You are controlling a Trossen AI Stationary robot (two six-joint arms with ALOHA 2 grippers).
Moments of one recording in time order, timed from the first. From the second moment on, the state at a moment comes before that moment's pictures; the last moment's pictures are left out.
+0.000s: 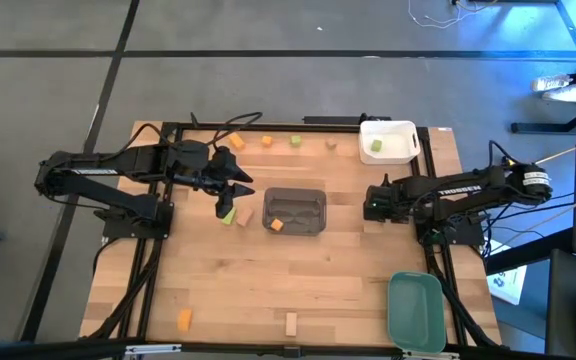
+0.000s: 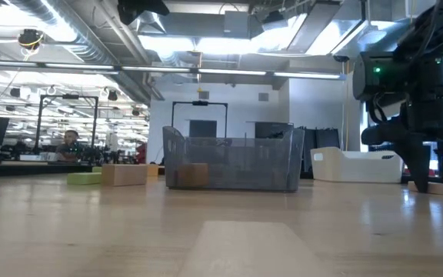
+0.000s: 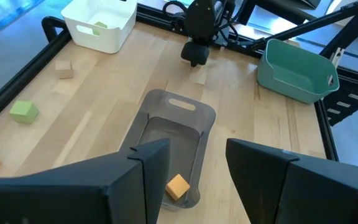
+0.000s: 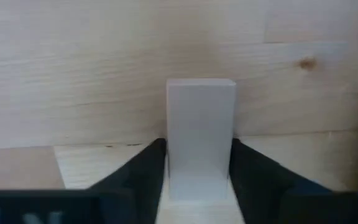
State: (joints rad) left arm 0.04 1.05 1.09 -0.51 -0.07 -0.28; right arm -0.14 1.23 0.46 -0.78 -0.01 1.50
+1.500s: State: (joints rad) left arm 0.04 1.05 1.09 -0.57 -0.15 -0.24; right arm 0.79 1.33 1.20 -1.10 -0.35 1.65
